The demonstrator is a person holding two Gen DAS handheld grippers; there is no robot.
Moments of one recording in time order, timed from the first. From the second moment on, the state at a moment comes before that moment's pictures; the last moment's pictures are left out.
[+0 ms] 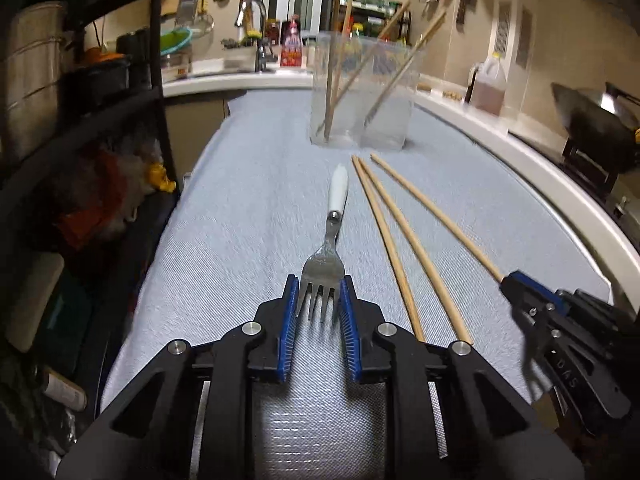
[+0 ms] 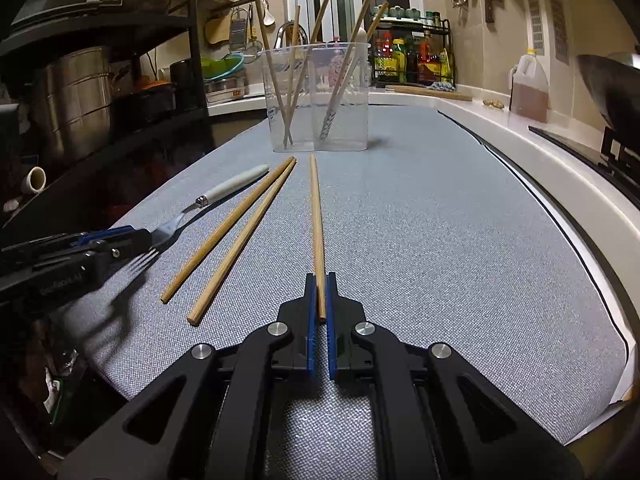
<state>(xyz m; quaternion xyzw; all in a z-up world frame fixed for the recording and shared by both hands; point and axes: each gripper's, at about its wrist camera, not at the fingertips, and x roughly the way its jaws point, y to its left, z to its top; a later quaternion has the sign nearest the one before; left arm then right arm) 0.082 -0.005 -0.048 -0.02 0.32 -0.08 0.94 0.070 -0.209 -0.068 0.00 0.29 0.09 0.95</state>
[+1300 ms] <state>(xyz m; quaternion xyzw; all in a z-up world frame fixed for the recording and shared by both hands) 0.073 -0.003 0.050 -0.02 0.25 -0.10 0.96 0.054 -0.216 0.029 0.04 0.20 0.10 0.97</state>
